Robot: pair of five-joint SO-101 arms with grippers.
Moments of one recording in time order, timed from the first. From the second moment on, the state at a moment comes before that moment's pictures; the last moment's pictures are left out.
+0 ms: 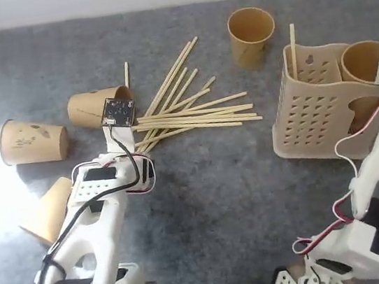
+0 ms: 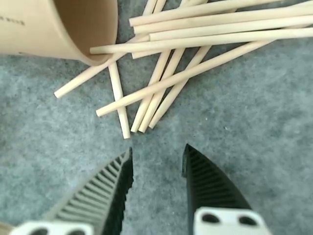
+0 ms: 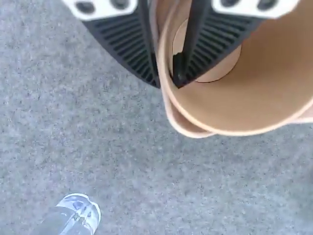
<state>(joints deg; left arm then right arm) -2.5 -20.4 61.6 35.9 2.3 28.0 -1.1 -4.6 65.1 13.4</state>
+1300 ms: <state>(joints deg) -2.5 -20.4 61.6 35.9 2.3 36.0 -25.0 16.9 69.7 20.2</state>
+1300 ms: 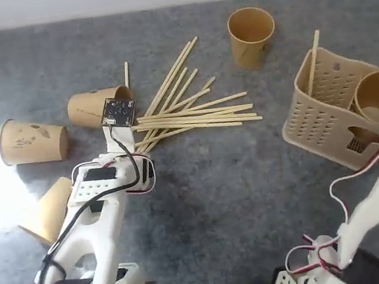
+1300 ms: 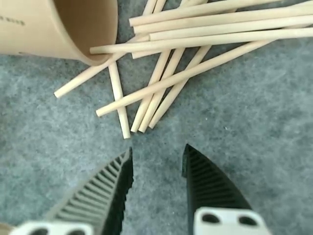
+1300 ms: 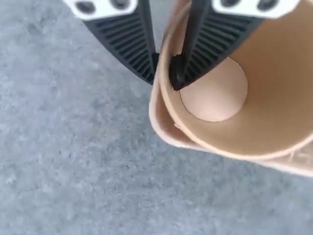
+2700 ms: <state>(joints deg) -2.5 -20.4 61.6 35.9 2.3 36.7 -28.8 8.7 69.7 22.6</state>
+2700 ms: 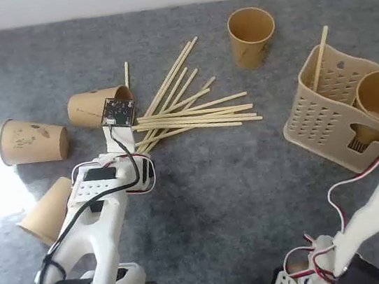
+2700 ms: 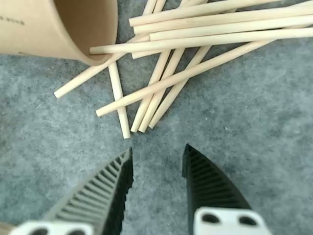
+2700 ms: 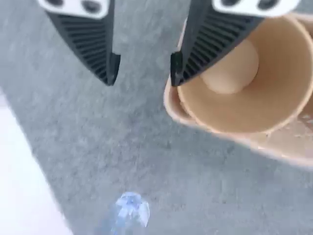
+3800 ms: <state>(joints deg) -2.5 -20.4 62.1 35.9 2.3 -9.5 13.8 -39.6 68.7 15.5</state>
